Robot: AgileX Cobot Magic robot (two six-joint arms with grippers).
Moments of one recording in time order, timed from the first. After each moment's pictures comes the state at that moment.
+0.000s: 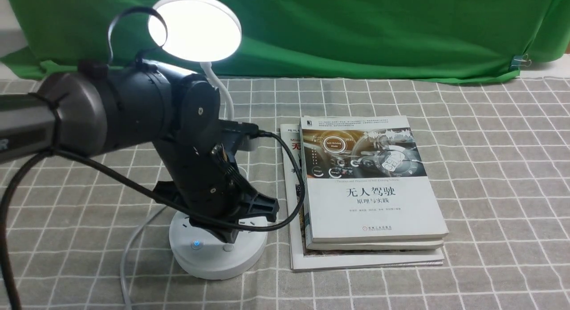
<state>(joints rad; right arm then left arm) 0.12 -0.01 0.01 0.04 0.21 -0.02 -0.51 1.77 -1.20 -0.14 0.92 -0.13</state>
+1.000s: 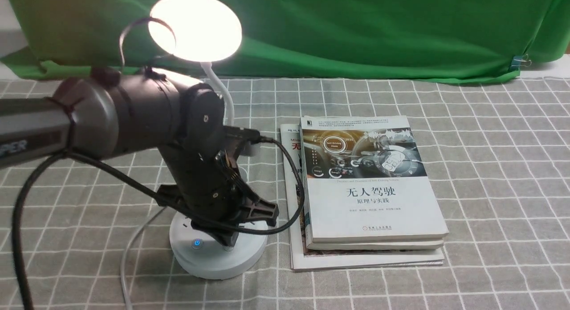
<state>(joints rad) 0.12 -0.01 0.01 0.04 0.21 -0.02 -0.51 1.81 -1.19 -0.12 0.90 -0.12</state>
